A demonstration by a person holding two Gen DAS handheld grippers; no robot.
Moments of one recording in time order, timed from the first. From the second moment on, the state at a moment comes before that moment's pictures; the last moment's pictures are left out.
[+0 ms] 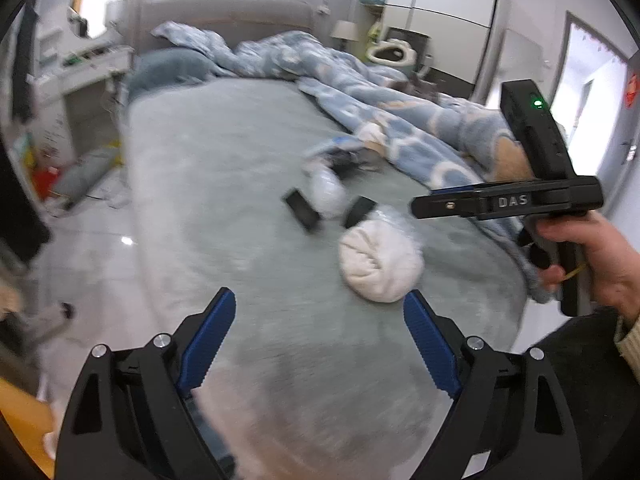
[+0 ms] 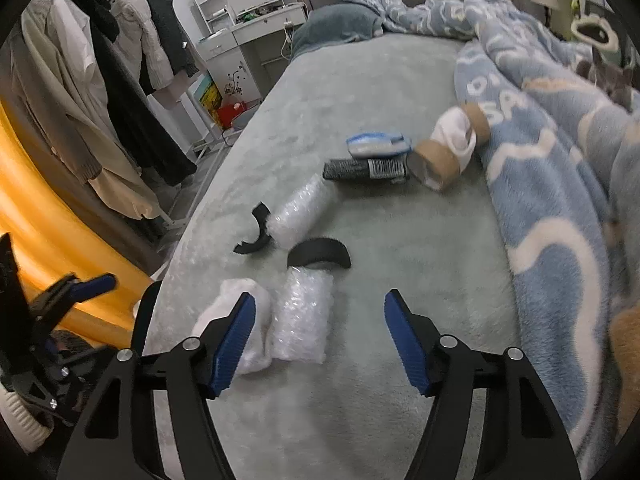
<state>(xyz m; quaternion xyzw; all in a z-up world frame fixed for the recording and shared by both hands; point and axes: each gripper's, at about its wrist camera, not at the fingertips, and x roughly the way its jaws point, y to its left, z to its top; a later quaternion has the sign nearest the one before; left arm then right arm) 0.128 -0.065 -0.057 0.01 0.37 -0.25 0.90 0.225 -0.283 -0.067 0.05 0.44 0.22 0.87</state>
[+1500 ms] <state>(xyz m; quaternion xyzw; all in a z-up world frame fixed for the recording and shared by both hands) 0.172 -0.045 -0.059 0.00 0.36 -0.21 0.91 0.241 -0.239 -0.084 0.01 0.50 0.24 0.84</state>
